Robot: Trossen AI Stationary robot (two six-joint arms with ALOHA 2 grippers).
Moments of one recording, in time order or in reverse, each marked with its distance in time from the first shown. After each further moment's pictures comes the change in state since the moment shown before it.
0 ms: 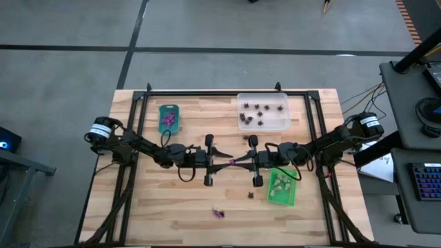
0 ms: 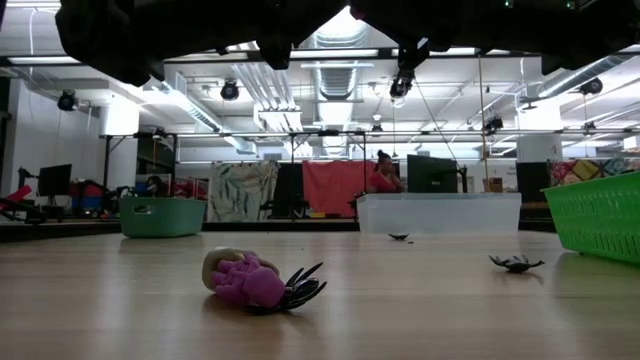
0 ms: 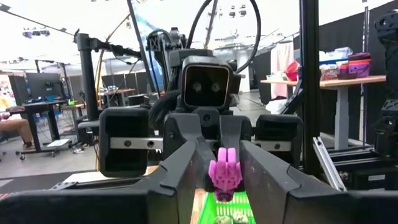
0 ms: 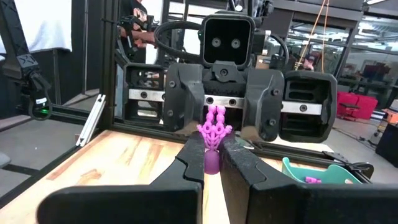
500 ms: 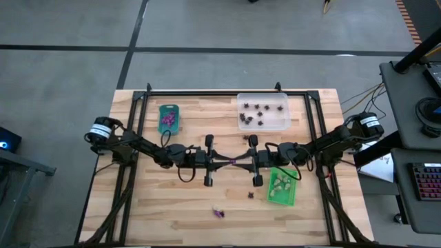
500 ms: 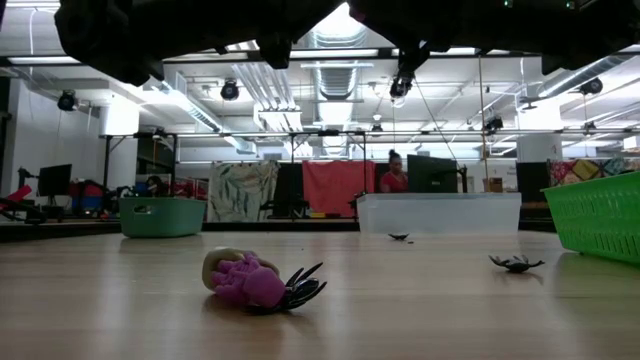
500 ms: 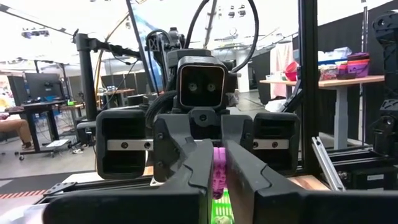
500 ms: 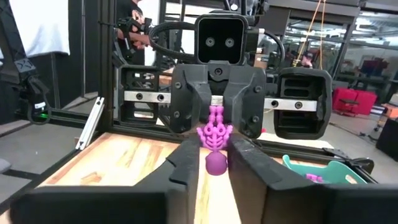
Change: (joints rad) left arm 0.001 0.000 0.000 0.000 0.000 0.001; right arm 0.000 0.000 0.000 0.001 0.009 0.026
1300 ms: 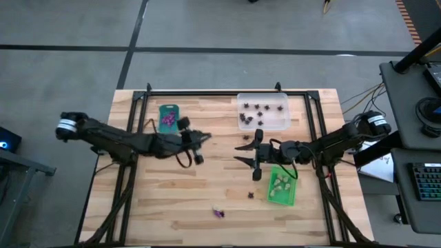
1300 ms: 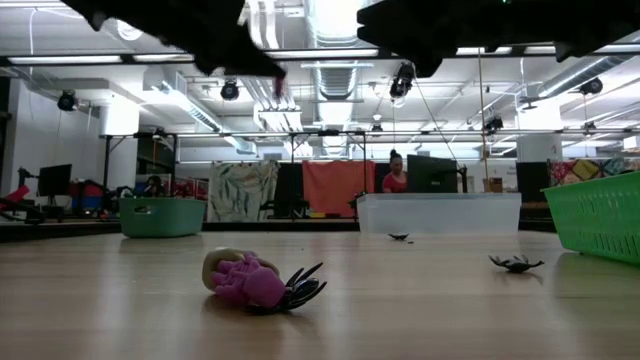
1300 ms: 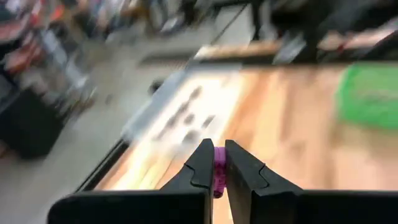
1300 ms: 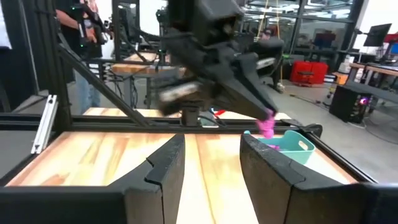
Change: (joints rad) left arm 0.051 -0.434 -0.002 -0.967 -0.453 -0.067; right arm -0.004 -0.093 0.000 -0.159 0.186 0.069
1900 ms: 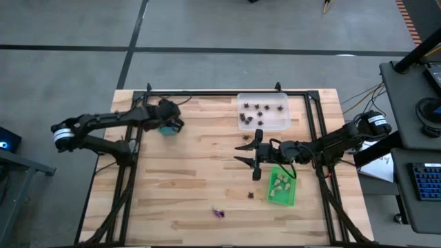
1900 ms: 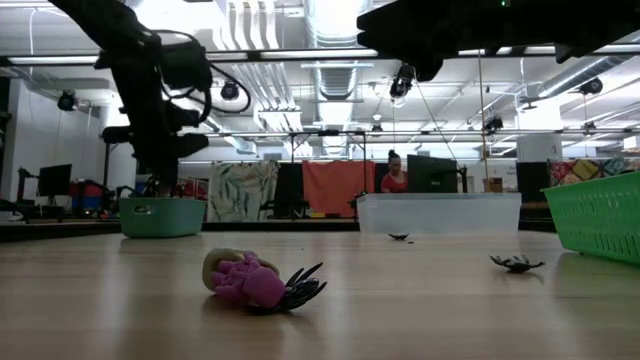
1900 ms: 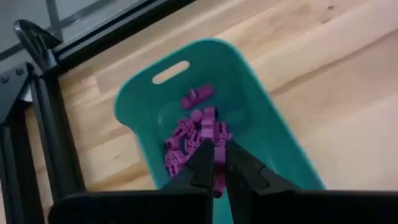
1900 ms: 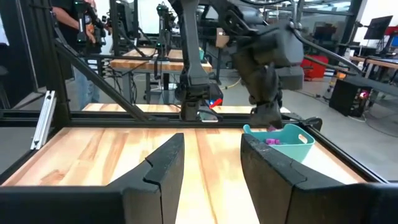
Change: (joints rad) left arm 0.627 -0.058 0.000 -0.911 0.111 -0.579; right arm 0.000 -0.002 0.000 -0.025 0.000 0.018
